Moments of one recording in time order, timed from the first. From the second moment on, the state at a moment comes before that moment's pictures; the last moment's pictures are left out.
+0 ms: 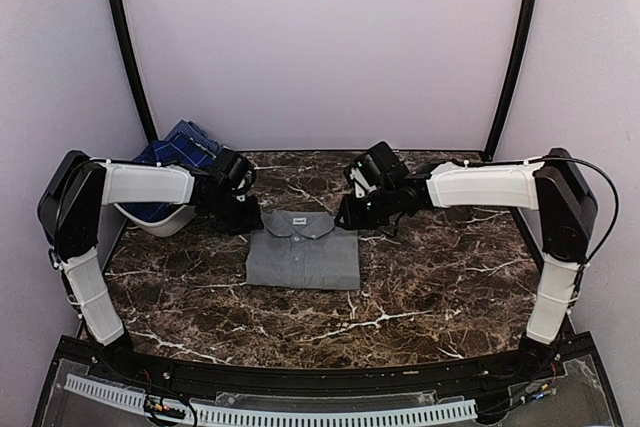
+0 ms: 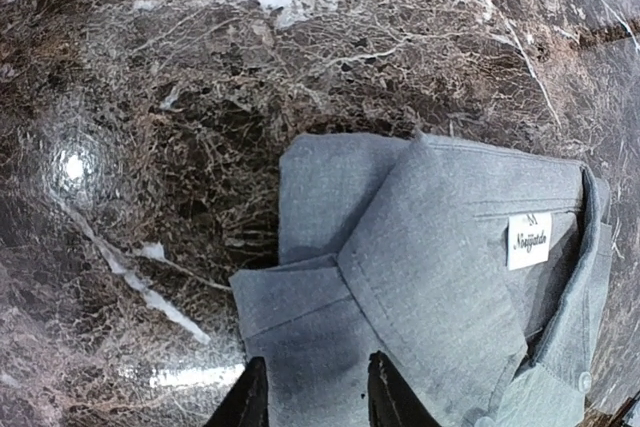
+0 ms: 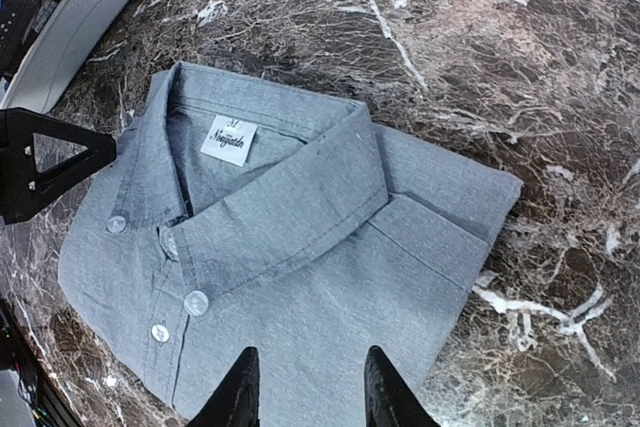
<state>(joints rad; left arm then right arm) -0.53 1.81 1.19 -0.43 0.06 -0.66 0.78 1.85 1.33 -0.35 -0.09 0.52</state>
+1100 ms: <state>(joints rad) -0.60 2.09 1.58 -0.58 -0.07 -0.56 0.80 2.29 1.84 -0.54 0.09 0.45</state>
